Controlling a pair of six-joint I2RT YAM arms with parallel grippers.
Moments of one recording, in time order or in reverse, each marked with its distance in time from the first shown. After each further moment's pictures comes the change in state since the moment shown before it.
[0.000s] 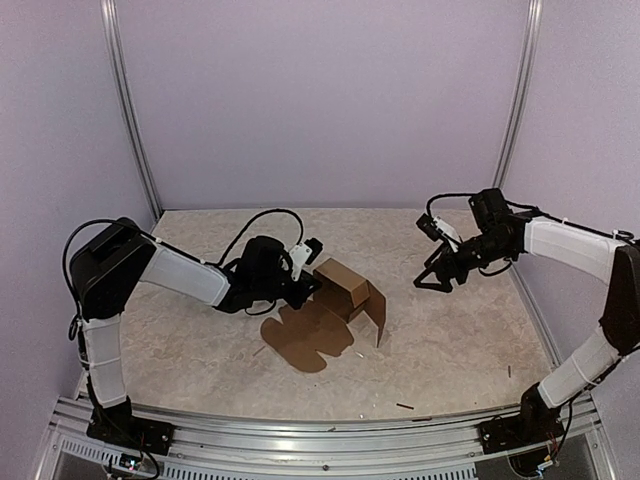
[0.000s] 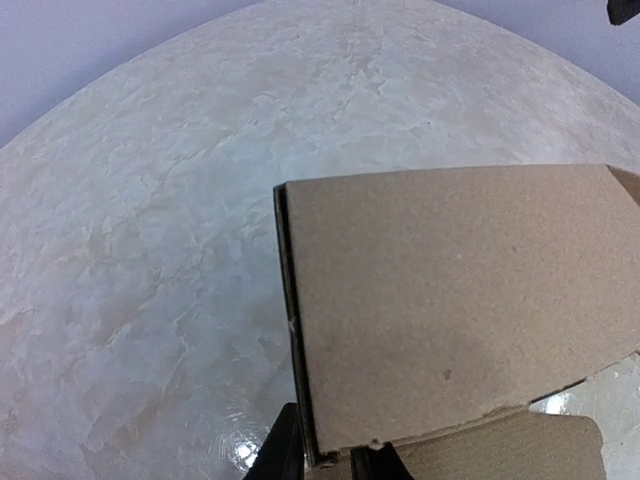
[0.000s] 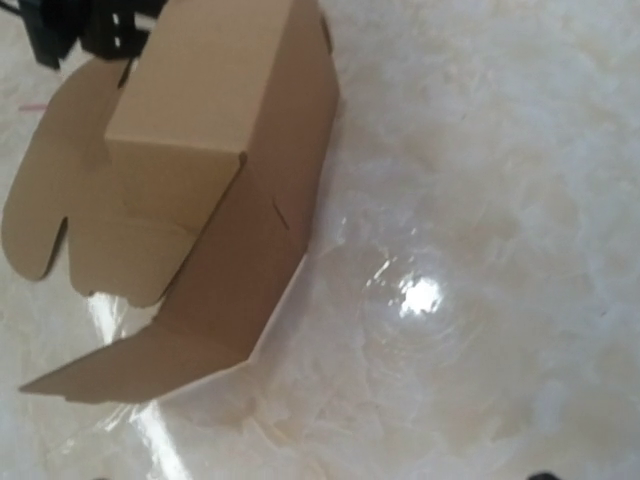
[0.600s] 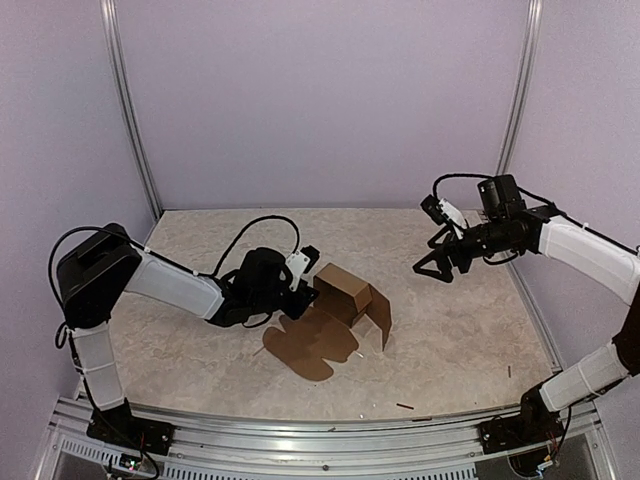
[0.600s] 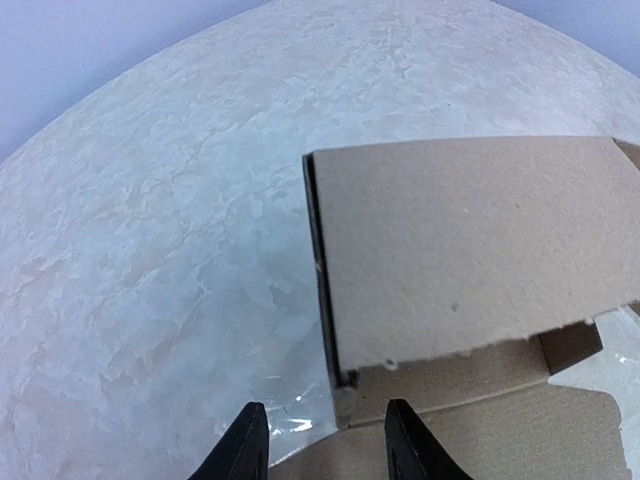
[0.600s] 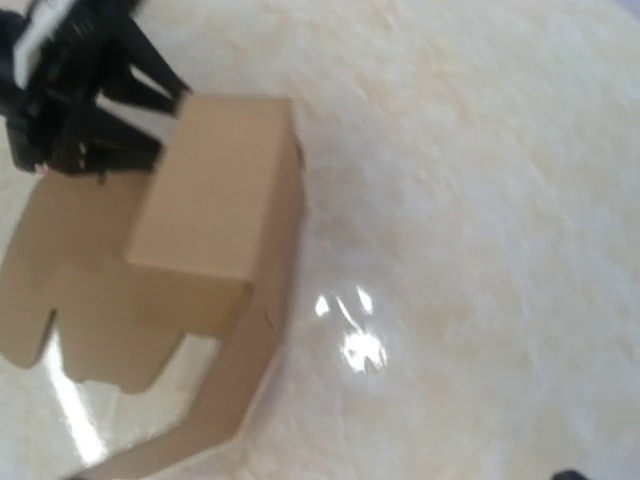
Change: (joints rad) left arm -0.090 -0.106 -0.113 -0.011 -0.213 -0.036; right arm 0.058 -0.116 0.039 0.025 0.071 0.057
